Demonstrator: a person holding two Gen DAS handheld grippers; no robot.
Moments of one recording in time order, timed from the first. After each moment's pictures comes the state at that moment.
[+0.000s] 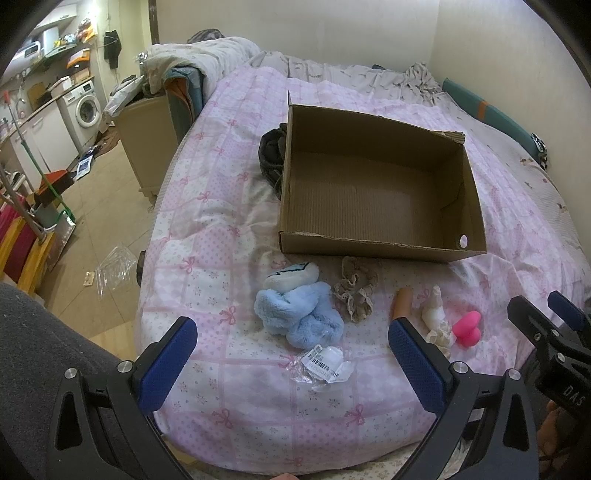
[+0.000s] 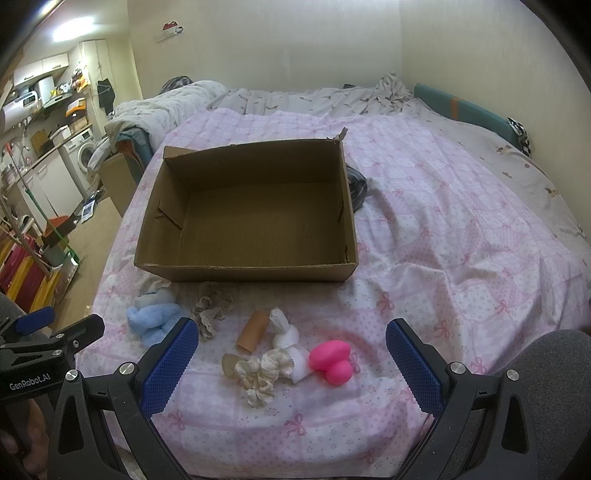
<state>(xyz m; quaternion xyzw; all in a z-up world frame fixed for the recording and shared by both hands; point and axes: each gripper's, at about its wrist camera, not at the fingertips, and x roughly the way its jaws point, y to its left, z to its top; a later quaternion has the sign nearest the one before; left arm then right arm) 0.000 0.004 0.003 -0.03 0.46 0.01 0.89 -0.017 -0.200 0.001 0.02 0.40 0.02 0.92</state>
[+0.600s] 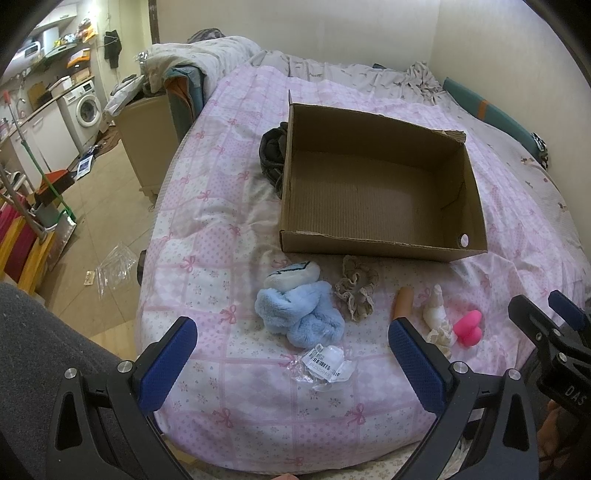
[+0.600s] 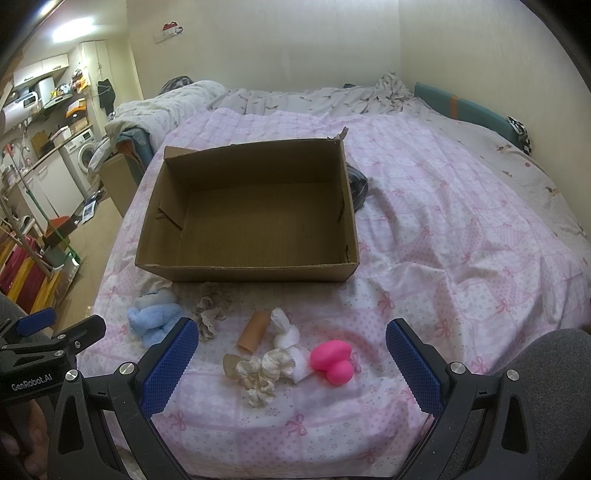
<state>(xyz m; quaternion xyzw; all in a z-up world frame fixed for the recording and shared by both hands) 0.000 0.002 -0.001 -0.03 0.46 0.02 0.89 -0.017 -0.200 0.000 0.02 0.40 0.02 0.92</state>
